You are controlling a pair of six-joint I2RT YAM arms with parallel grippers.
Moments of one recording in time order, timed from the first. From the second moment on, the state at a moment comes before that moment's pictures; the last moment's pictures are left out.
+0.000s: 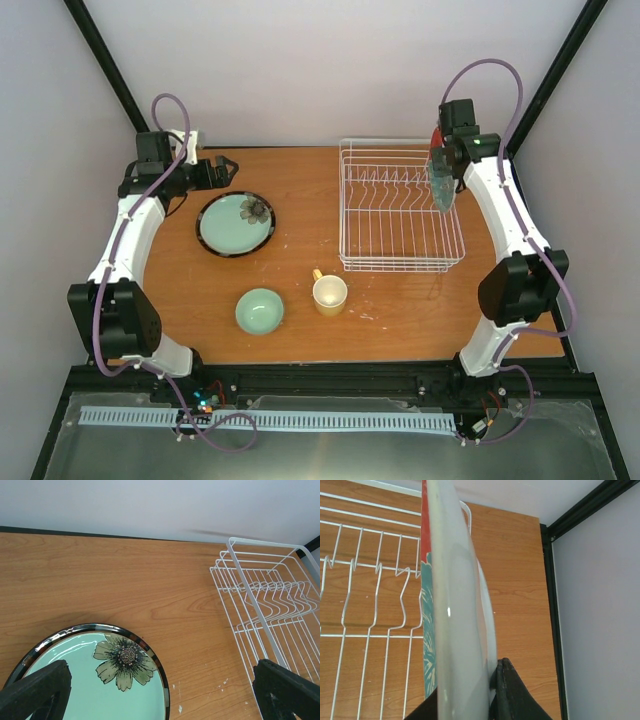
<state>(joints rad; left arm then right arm) 0.07 1.50 1.38 -0.53 0.50 -0.10 0.16 1.76 1.84 -0.95 0.40 -0.08</state>
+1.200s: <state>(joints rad) 0.07 1.58 1.39 -0.56 0.45 -0.07 0.08 1.97 1.94 -0.92 0.28 0.00</state>
